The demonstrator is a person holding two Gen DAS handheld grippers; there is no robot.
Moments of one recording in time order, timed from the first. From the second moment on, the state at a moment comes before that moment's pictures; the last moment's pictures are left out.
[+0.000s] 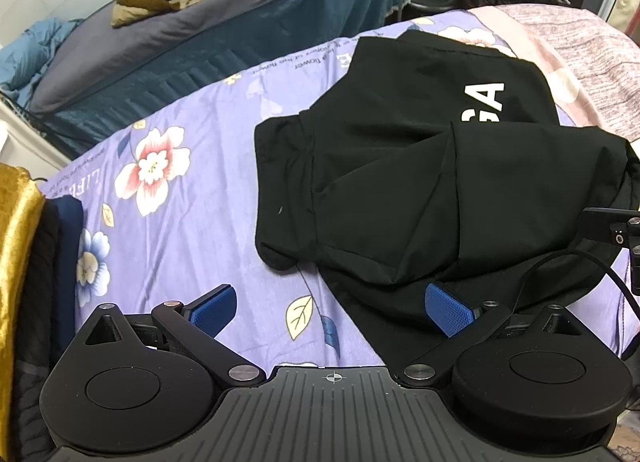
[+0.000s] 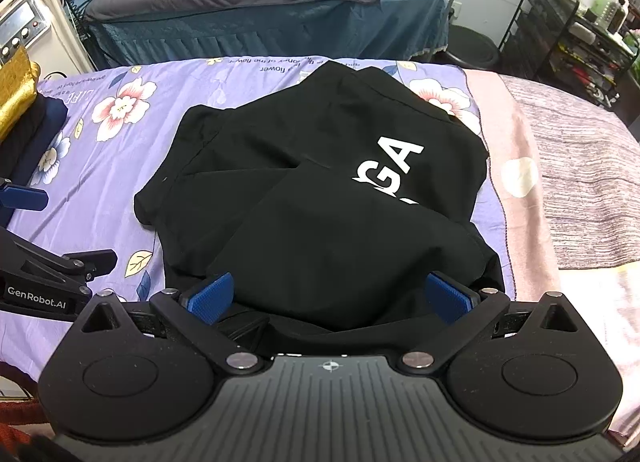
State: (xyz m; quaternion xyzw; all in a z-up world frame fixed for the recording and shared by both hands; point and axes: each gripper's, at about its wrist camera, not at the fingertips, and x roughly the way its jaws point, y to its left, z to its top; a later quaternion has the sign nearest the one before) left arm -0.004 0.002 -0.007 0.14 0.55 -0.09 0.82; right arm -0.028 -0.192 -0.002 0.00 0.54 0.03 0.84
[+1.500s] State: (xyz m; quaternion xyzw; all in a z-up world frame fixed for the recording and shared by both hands) left arm 0.037 0.143 -0.062 -0.03 0.55 0.05 0.83; right arm -0.018 -0.226 0.013 0.01 0.42 0.08 0.90
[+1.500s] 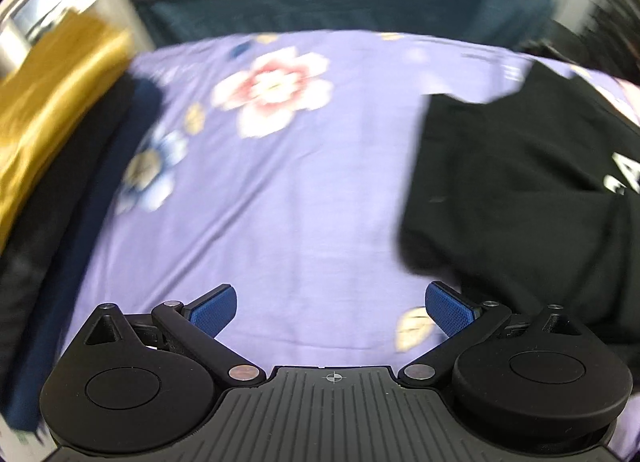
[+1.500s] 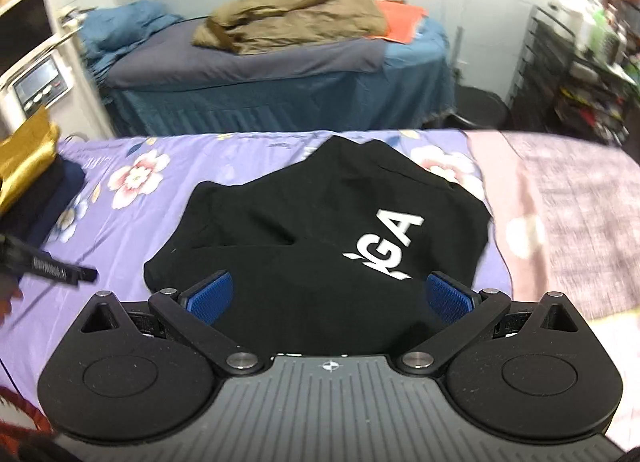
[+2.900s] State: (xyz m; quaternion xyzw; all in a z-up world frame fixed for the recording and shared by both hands) left arm 0.082 0.044 -0.060 0.08 0.53 -0.10 0.84; right arm 0.003 -0.342 -0.012 0.04 0.42 -0.13 0.90
